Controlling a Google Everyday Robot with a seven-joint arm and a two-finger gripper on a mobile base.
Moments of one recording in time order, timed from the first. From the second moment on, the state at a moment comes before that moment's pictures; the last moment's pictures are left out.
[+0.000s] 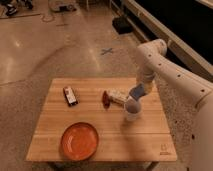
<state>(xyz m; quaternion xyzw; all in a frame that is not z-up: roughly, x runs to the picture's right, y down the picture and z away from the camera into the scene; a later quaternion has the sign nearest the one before) 0.205 -0.001 0.789 -0.29 -0.07 -0.28 0.91</state>
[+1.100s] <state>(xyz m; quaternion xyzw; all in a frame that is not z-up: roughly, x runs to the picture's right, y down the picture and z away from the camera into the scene) 0.164 0.029 0.775 -0.29 -0.12 -0.32 0.90</state>
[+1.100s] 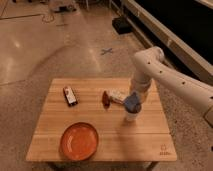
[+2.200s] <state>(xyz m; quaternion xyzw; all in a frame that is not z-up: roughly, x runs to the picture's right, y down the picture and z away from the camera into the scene) 0.167 0.026 0.805 -0.29 -0.09 -0.32 0.90</state>
